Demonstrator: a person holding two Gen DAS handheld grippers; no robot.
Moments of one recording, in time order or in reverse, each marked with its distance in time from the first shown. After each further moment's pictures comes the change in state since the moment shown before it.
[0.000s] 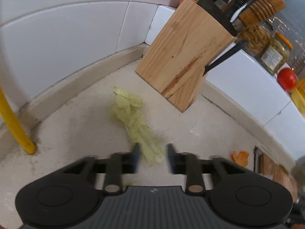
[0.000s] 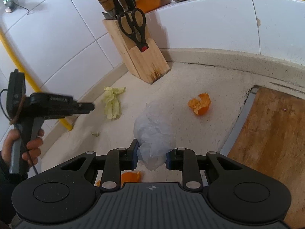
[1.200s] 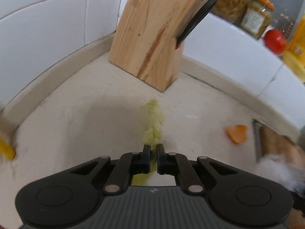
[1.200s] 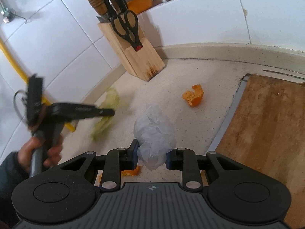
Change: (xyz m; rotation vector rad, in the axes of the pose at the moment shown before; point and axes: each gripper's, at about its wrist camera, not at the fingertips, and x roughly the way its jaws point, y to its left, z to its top) left arm 0.014 -0.031 -0.028 0.175 0.040 -0.012; right arm -0.019 -0.004 -0.009 0.067 -0.029 0.020
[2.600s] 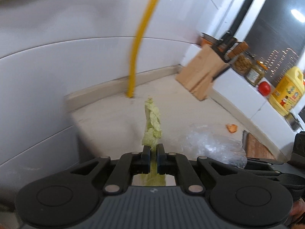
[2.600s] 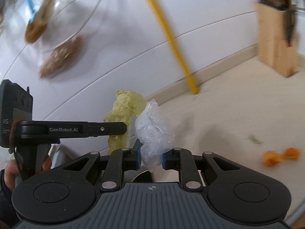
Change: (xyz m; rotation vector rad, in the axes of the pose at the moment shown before) left arm -0.265 0.083 -0.181 -0.291 -0.223 0.112; right arm 0.009 0.226 -0.074 -0.382 0.206 0.402
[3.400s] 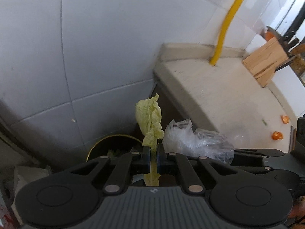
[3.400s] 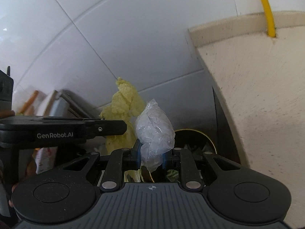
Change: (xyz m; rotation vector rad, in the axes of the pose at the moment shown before) left arm 0.002 0.121 -0.067 -0.187 0.130 0.222; right arm 0.154 0.077 -0.047 -0.073 0.323 0.036
